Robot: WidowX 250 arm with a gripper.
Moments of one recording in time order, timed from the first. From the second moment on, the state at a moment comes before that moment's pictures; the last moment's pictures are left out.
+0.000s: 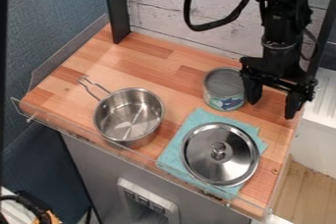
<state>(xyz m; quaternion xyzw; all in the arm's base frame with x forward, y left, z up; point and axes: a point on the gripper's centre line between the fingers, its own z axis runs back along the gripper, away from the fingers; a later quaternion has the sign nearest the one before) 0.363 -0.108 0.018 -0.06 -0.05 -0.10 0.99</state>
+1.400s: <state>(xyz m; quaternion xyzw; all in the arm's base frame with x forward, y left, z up) 0.374 0.048 0.029 -0.05 -0.03 0.00 1.00</state>
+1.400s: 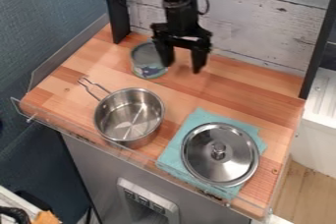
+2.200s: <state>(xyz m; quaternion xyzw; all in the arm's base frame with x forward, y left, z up) 0.353 0.067 0.064 -0.03 -0.04 -0.01 1.00</state>
